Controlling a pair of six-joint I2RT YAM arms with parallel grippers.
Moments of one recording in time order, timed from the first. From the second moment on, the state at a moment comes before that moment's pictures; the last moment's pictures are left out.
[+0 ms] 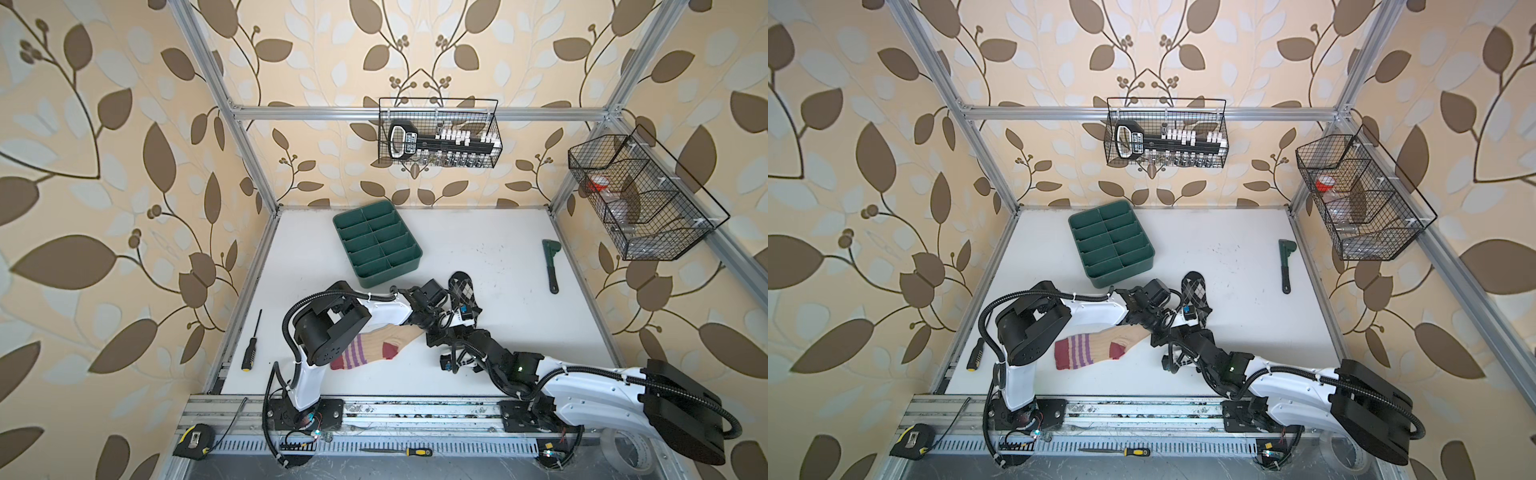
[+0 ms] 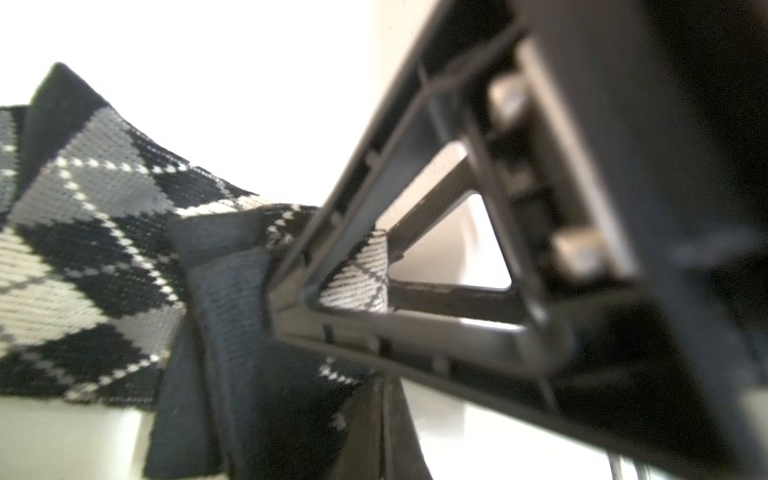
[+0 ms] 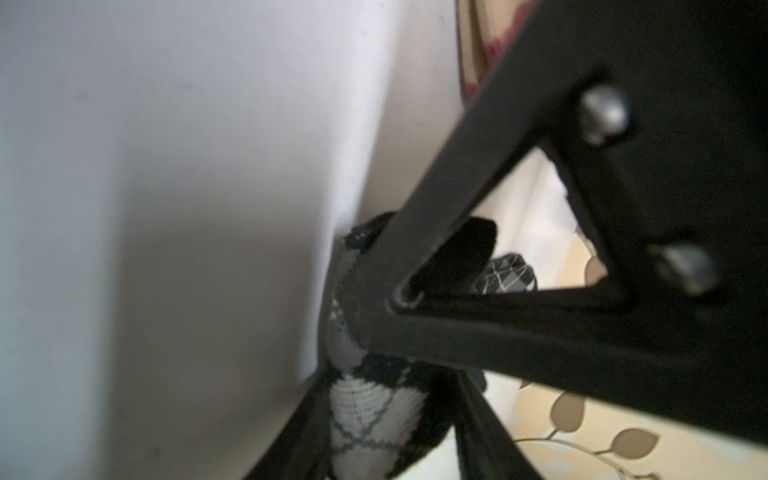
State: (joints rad) left arm -0.90 1.96 1.13 -0.19 0.66 0.36; right arm 0.98 1.07 0.23 -0.03 0.52 -1.07
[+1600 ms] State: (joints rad) left arm -1.22 1.05 0.56 -0.10 -0.09 0.85; right arm 0.38 1.66 0.86 -0.94 -0.51 -0.87
